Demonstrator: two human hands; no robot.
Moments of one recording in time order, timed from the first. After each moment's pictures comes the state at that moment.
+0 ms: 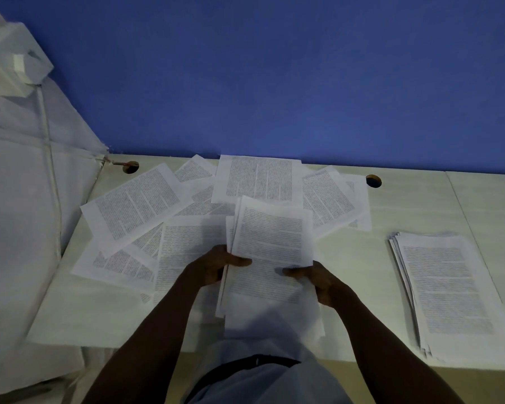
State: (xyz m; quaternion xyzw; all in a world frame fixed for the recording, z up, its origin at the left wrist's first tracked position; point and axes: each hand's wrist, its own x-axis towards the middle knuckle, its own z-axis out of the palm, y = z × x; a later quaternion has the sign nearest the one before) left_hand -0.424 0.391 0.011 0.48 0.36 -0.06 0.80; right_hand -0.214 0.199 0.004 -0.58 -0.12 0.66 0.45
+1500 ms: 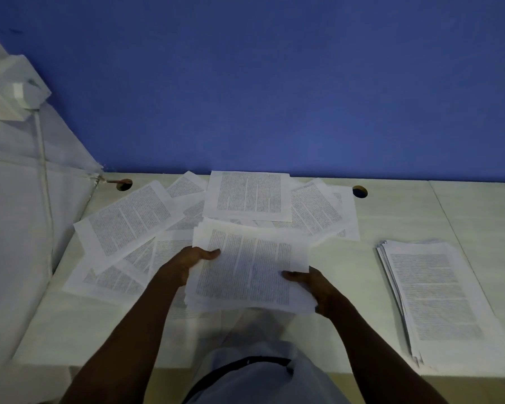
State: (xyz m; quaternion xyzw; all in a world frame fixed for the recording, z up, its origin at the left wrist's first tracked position) left_hand -0.432 0.425 0.031 0.43 0.53 -0.02 0.73; right_hand -0.196 0.183 0.001 -0.60 -0.10 0.62 0.49
